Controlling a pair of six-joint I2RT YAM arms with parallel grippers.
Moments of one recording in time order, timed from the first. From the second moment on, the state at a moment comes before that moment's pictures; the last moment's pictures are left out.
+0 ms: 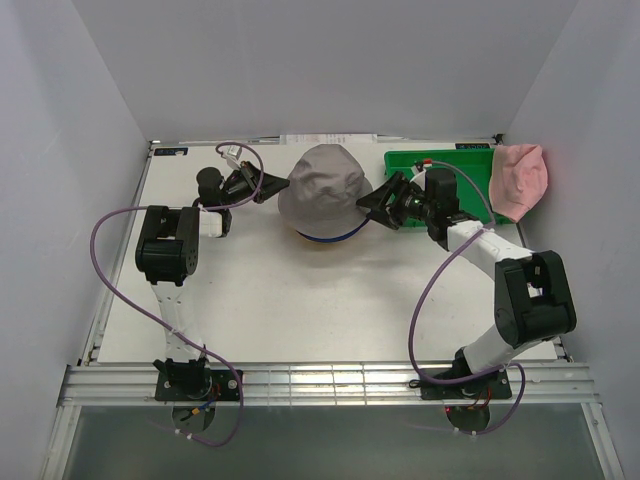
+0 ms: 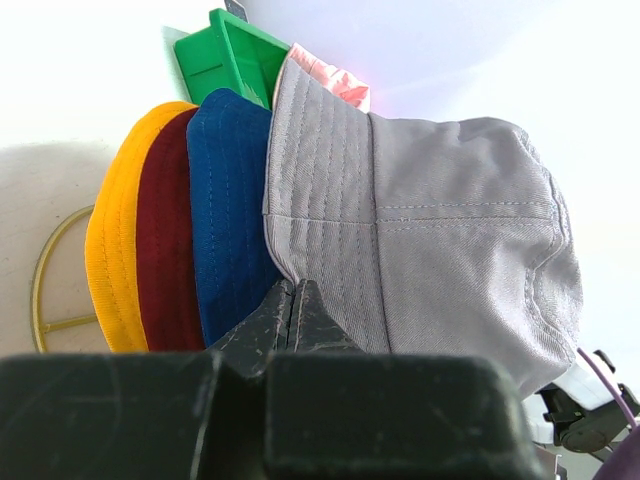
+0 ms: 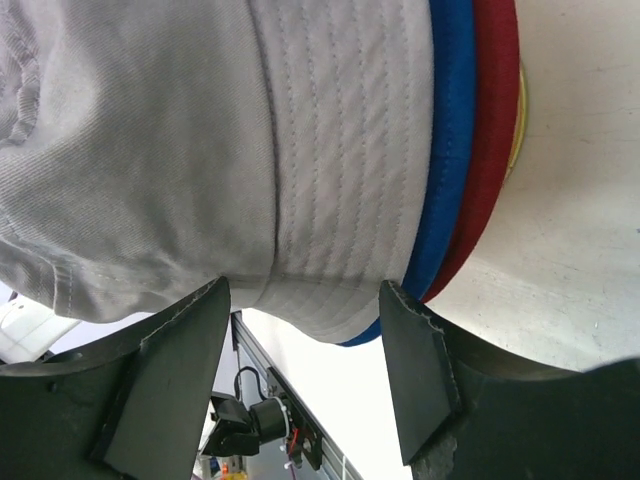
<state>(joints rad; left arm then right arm) -0.09 2.10 1.12 1.05 0.94 -1.27 0.27 1.56 0.93 0.19 -0.61 0.98</state>
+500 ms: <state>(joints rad) -0.09 2.10 1.12 1.05 0.94 -1.27 0.27 1.56 0.85 0.26 -0.58 1.01</state>
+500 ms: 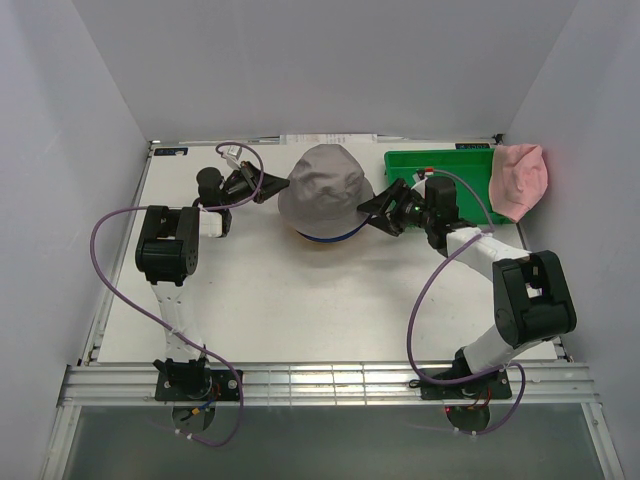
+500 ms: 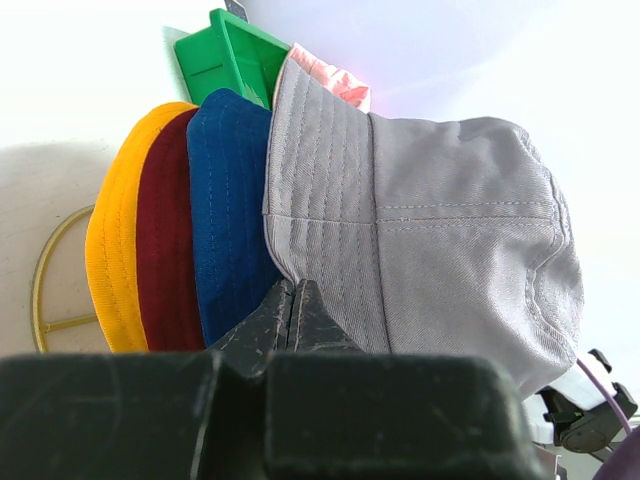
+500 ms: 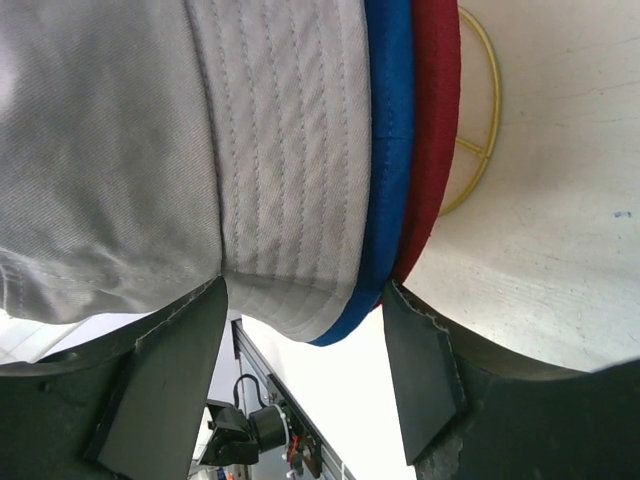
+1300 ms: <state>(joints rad) -0.09 2.10 1.11 1.05 0.94 -1.27 0.27 1.55 0.81 0.35 -0.57 1.07</state>
